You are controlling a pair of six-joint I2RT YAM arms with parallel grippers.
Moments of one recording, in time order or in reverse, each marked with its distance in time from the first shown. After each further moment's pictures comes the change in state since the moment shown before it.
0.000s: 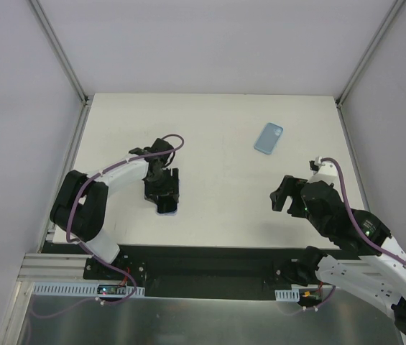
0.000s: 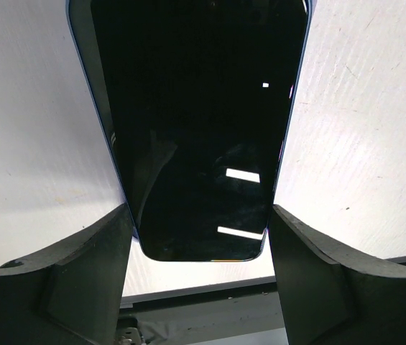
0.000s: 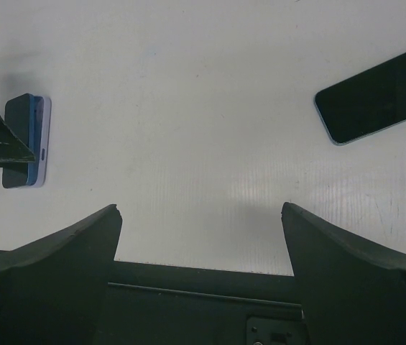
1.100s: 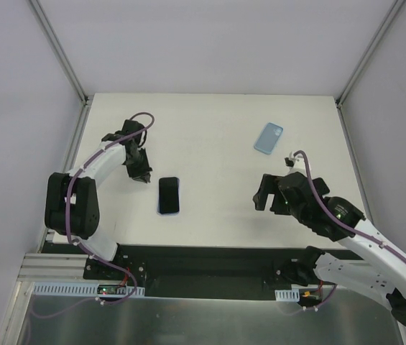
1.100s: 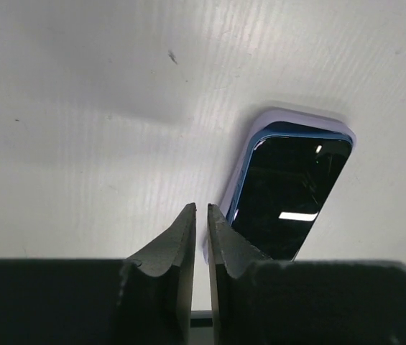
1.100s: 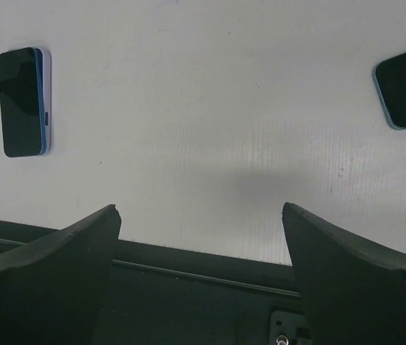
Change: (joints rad) left arm 0.276 -0.013 0.126 -0.048 -0.068 0.061; right arm 0.000 0.154 -0.027 0.085 -0.124 0.021
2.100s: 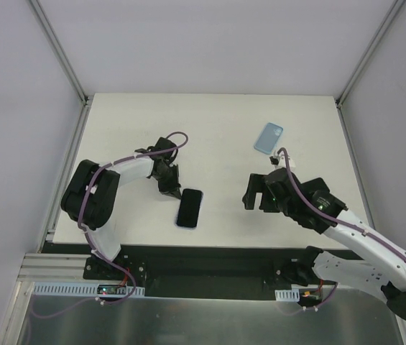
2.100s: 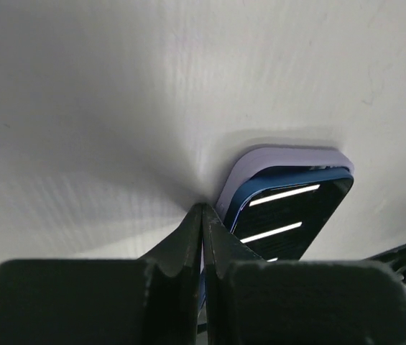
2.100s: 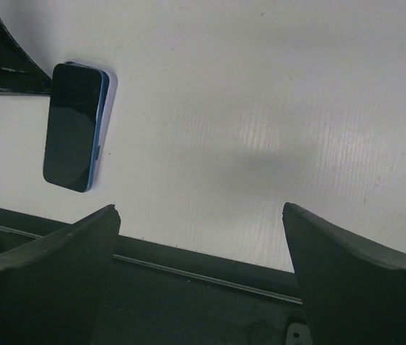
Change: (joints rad) left arm -0.238 0.150 -0.102 0.253 0.201 -0.092; right arm 0.000 0.113 -0.031 0.106 -0.084 -0.015
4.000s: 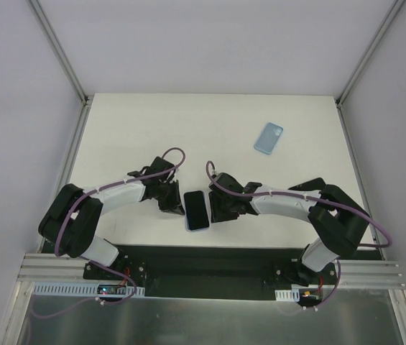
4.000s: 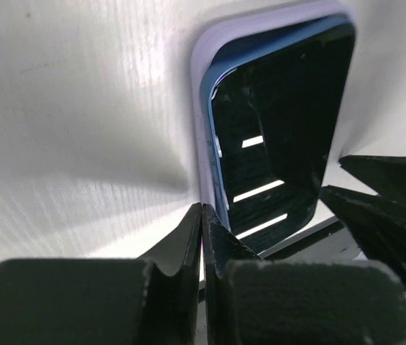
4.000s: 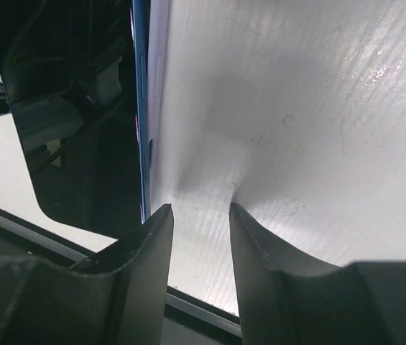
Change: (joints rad) left arm -0.120 -0.275 -0.304 0.172 0.096 -0.125; right arm 0.090 0.730 -0.009 0.451 -0.329 -0.026
